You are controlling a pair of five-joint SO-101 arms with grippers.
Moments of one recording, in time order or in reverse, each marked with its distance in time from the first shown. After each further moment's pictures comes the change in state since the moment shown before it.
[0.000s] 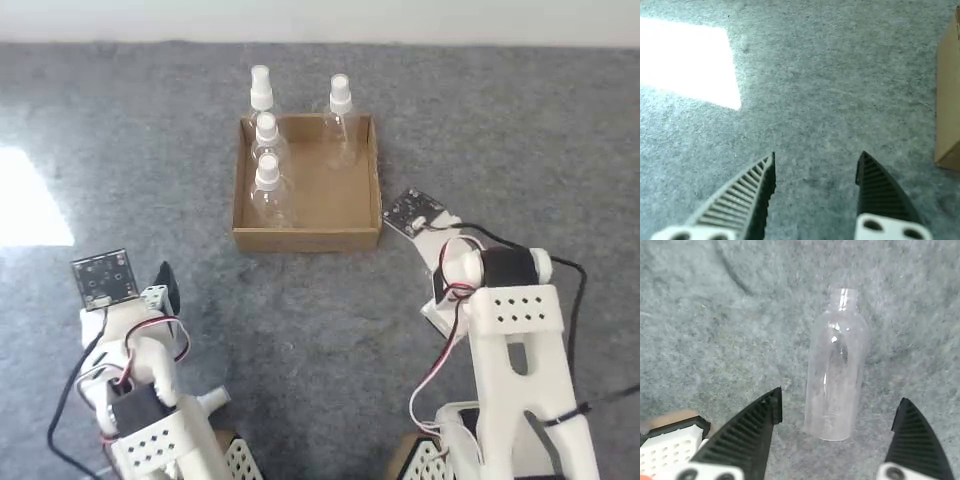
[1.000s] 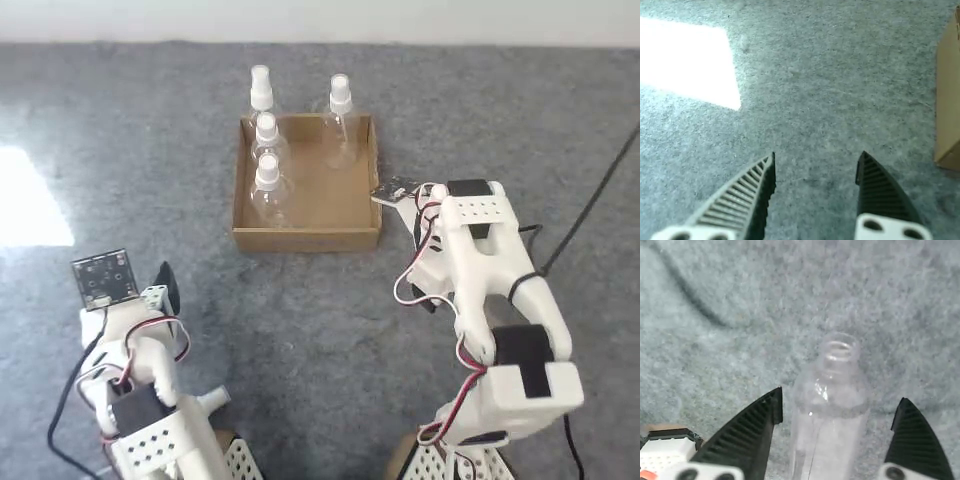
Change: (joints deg) left arm 0.0 0.0 0.0 0.0 0.0; right arm -0.2 43.4 -19.0 -5.7 0.0
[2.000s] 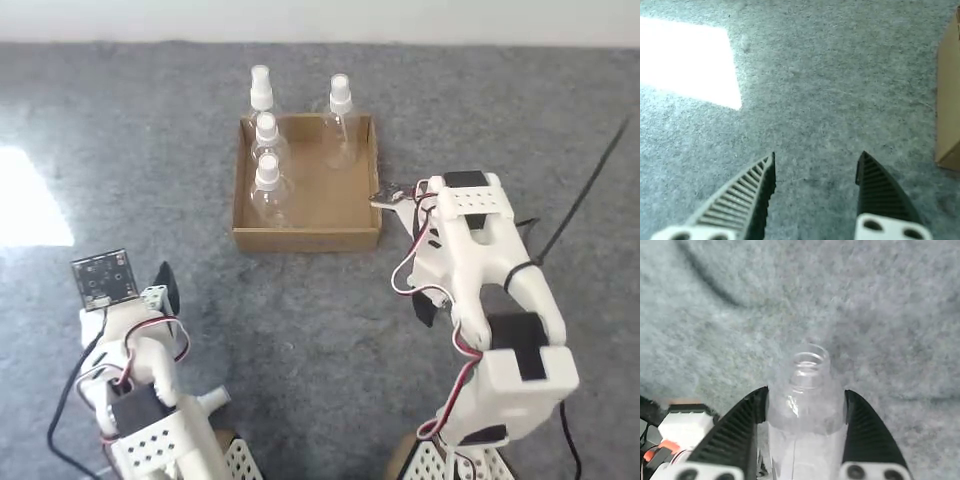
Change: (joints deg) left arm -0.1 0.0 0.0 0.0 0.0; right arm -0.1 2.0 -4.1 9.1 0.0
